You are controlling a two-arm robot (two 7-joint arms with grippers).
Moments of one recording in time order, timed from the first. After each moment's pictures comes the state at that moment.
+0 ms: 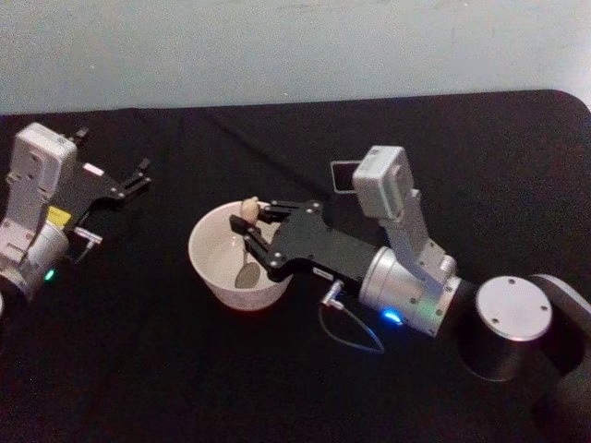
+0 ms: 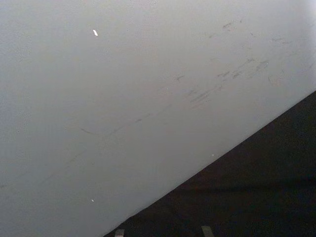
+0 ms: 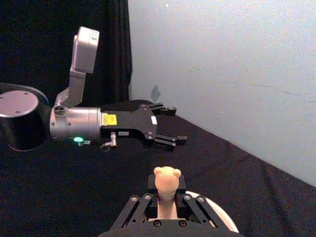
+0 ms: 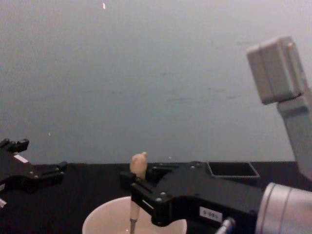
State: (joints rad) left arm -0.20 0.60 0.45 -1.41 -0.25 -0.12 0.03; right arm 0.16 0.32 -0.54 -1.60 0.28 -0.01 0.47
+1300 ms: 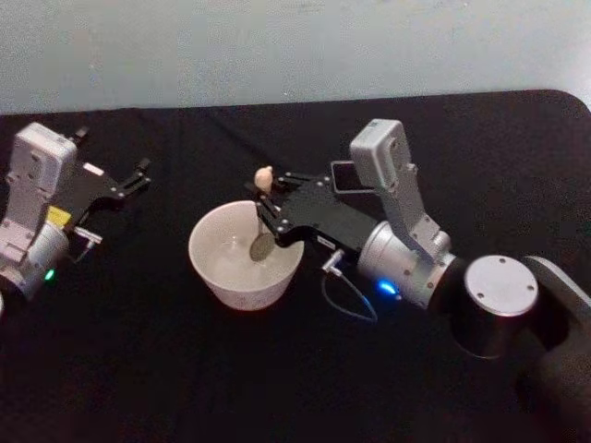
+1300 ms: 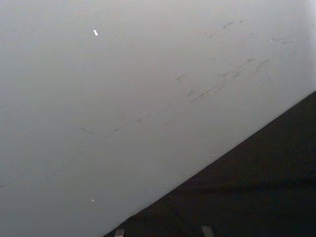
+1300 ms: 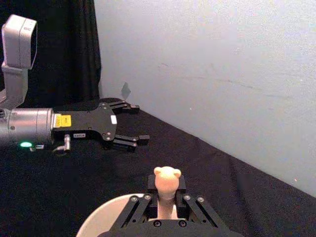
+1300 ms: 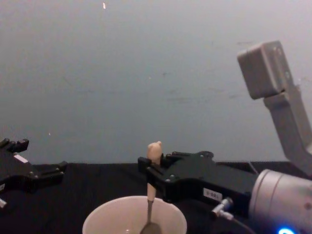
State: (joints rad) left arm -0.20 0.60 0.45 -1.41 -0.25 -0.12 0.03; right arm 0.21 0.26 -0.50 -1.50 0.23 -0.01 0.41
